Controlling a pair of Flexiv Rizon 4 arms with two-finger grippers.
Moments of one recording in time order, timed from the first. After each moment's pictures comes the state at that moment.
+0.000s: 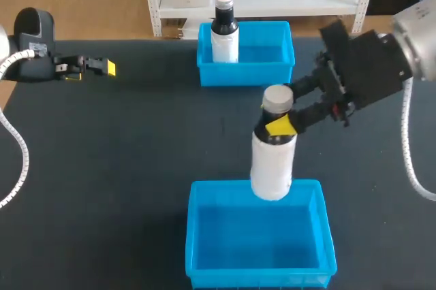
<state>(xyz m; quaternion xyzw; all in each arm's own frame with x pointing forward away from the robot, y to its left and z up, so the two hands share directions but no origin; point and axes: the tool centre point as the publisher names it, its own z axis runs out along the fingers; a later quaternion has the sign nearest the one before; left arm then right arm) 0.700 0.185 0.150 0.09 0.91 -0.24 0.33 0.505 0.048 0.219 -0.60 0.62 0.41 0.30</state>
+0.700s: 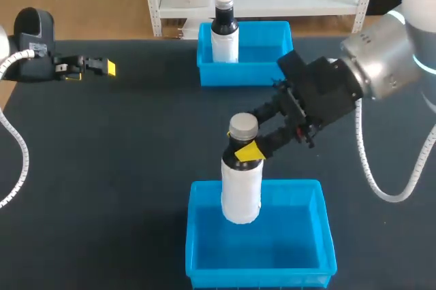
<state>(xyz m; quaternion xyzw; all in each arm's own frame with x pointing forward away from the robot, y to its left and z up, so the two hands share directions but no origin) 0.700 0.185 0.150 0.09 0.91 -0.24 0.33 0.491 0.092 0.179 -0.64 0.56 0.45 0.27</state>
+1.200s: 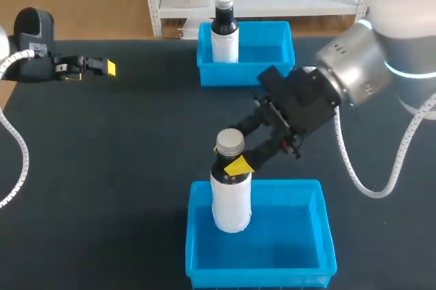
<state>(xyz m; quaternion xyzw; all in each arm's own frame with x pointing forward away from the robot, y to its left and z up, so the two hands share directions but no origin) 0.700 0.185 0.150 0.09 0.91 -0.24 0.33 0.482 0.108 0.156 -0.68 0.52 0.45 0.25</state>
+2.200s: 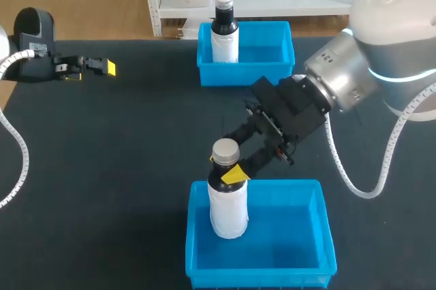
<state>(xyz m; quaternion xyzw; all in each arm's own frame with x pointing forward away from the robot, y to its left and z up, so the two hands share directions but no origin) 0.700 0.185 0.150 0.09 0.91 -0.24 0.33 0.483 0.113 0.135 -0.69 0.51 0.46 0.24</state>
